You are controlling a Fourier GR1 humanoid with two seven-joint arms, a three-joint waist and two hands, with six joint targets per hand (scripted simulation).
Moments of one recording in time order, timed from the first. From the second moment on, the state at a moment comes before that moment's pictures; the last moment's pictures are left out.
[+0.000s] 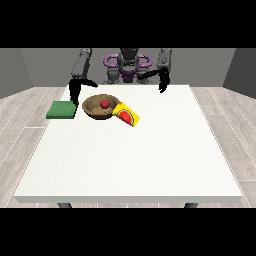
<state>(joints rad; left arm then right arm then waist) -0.48 0.01 -0.14 -1.15 -0.19 0.29 -0.18 -0.33 -0.17 -0.32 -1.03 -0.19 0.12 -0.27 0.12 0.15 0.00</state>
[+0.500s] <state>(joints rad) -0.43 0.12 -0.05 -1.23 -0.08 0.12 -0.24 -0.42 -0.18 -0.34 -0.81 -0.19 0.09 -0.37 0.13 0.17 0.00</state>
